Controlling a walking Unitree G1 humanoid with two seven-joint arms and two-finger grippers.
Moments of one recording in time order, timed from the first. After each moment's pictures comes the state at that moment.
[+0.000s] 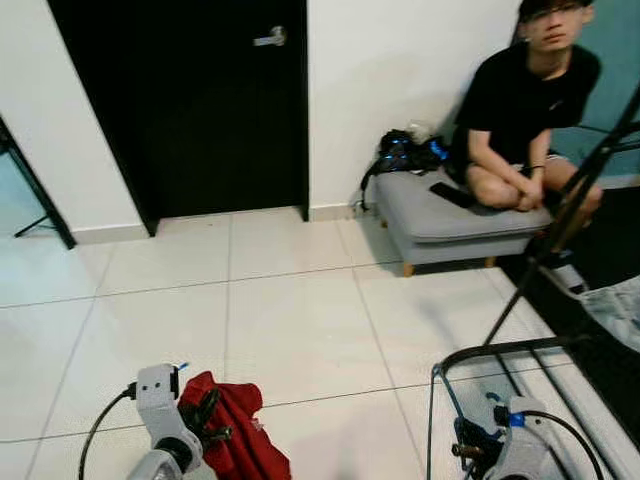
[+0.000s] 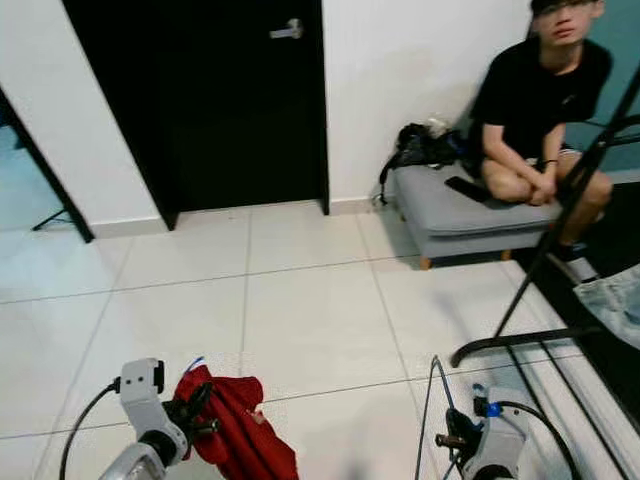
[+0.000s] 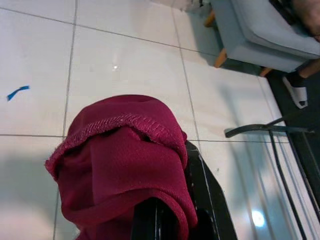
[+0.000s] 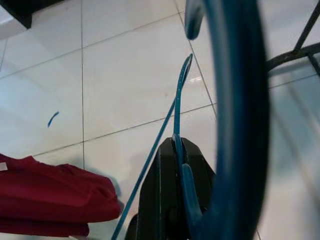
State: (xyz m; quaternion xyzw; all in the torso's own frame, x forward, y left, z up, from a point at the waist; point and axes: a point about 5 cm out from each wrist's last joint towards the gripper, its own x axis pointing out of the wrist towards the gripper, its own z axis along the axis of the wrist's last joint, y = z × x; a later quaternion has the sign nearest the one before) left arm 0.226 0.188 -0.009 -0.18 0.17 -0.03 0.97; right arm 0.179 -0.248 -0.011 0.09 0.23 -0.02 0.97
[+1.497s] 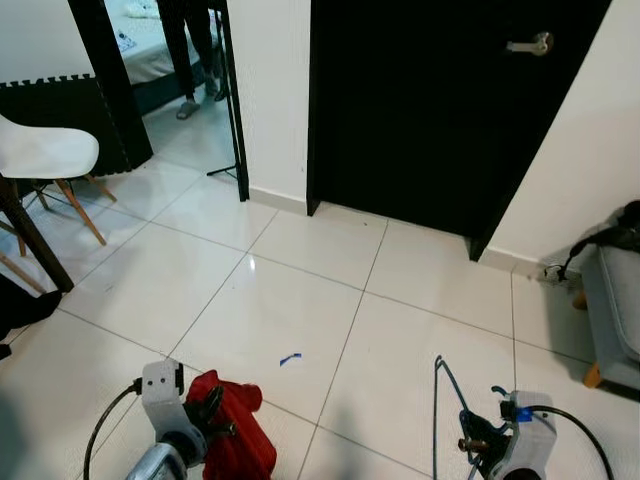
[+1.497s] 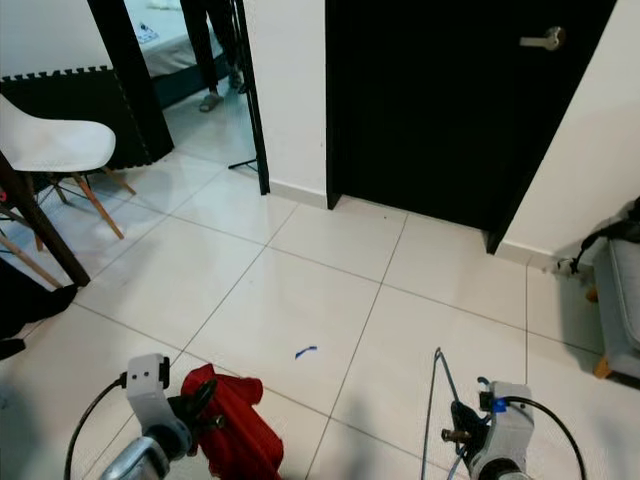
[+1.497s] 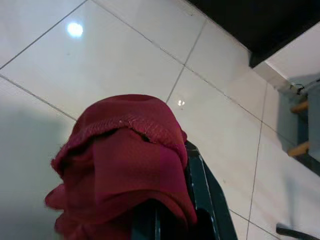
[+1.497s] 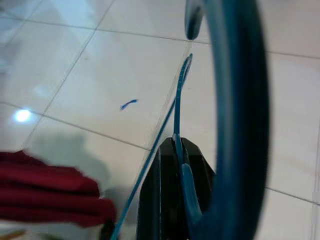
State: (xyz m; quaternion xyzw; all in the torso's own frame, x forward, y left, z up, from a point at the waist) left arm 0.230 0.190 -0.008 -0.18 0.18 -0.03 0.97; right arm 0.186 -0.243 -0.005 0.09 0.22 0.01 0.97
